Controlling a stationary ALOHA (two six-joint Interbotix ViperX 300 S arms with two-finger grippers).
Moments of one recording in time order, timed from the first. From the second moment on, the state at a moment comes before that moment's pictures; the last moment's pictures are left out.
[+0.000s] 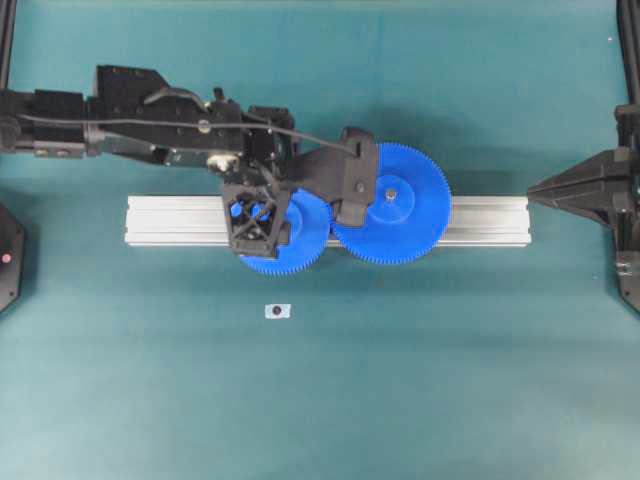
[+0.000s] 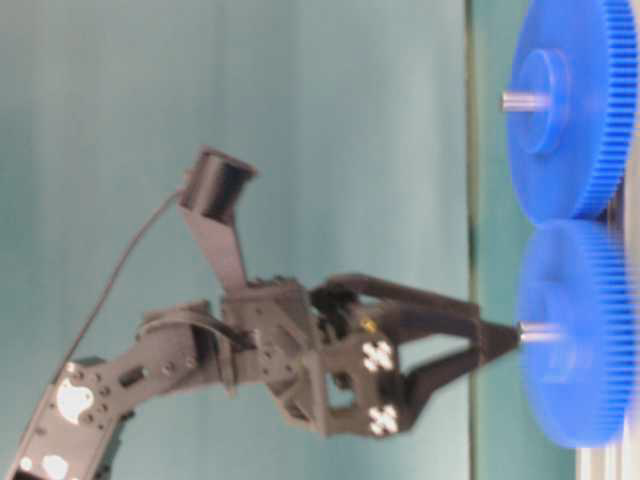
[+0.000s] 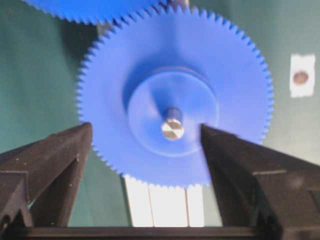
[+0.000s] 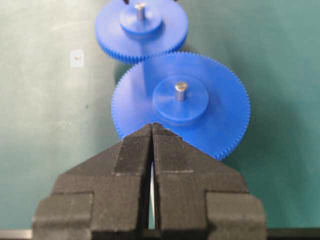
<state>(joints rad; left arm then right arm) 0.12 0.16 0.17 0.03 0.92 0.24 -0.12 -1.06 1.19 0.03 0.29 0.02</state>
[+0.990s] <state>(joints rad) 0.09 -0.12 0.29 0.03 0.92 0.15 -0.12 -1.08 1.19 0.03 0.29 0.06</state>
